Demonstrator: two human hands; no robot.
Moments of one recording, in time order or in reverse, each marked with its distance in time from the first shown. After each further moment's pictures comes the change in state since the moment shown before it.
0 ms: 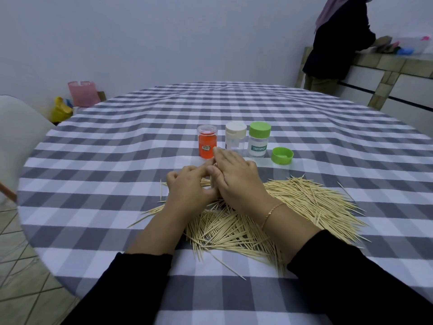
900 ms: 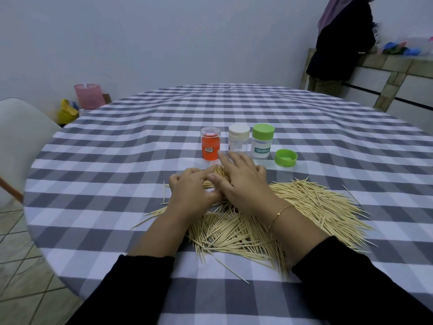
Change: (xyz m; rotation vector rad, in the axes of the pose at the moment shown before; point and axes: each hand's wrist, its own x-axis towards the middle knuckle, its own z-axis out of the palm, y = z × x) left_hand -0.001 -0.002 -0.002 -0.011 -0.054 -0.034; right_hand -0.001 0.009 0.001 -0.017 -0.059 0.064
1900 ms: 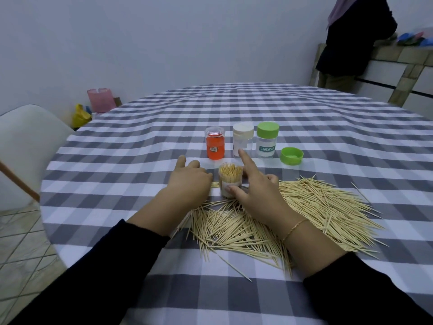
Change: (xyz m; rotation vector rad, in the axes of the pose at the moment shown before) left_hand 0.027 0.006 -0.022 0.932 -0.389 0.191; right_hand -0.020 0.012 0.005 0.285 0.126 0.040
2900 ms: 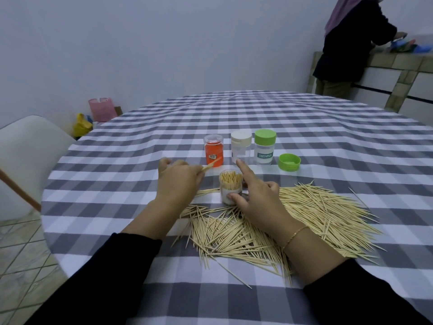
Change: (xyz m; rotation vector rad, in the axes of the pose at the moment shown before) left_hand -0.005 -0.014 0.004 -0.356 0.423 -0.269; right_hand -0.002 0.006 0.001 -0.055 0.016 -0.009
